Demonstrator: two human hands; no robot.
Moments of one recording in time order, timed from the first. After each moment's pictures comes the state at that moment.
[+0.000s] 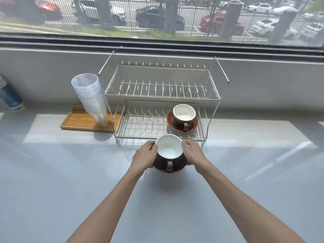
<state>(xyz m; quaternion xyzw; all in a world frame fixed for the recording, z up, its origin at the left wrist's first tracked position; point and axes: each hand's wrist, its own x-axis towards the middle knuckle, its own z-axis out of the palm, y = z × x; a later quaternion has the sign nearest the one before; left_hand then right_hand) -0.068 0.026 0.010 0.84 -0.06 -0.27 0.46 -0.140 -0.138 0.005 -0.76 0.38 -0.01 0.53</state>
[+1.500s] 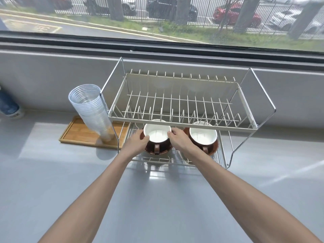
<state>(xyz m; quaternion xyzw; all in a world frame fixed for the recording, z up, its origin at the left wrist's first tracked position) 0.102 0.018 0.011 0.88 -0.08 -0.26 0.38 0.045 -0.149 0.000 -0.85 0.25 0.07 0.46</state>
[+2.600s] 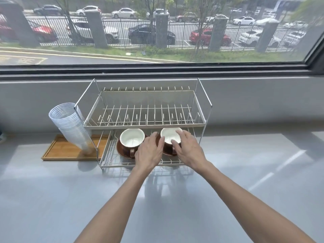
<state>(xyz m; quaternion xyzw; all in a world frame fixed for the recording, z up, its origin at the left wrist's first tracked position) -0.011 -0.079 0.045 0.92 -0.22 -0.10 0.30 -0.086 -0.219 0.033 -0.94 0.23 -0.08 0.25</state>
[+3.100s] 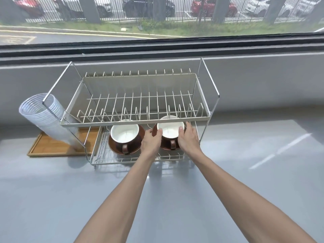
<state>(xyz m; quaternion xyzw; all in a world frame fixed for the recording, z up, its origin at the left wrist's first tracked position) 0.026 -0.131 -0.003 0.82 0.03 -0.26 0.51 -0.037 -0.249 -0.019 -0.81 0.39 -0.08 0.43</state>
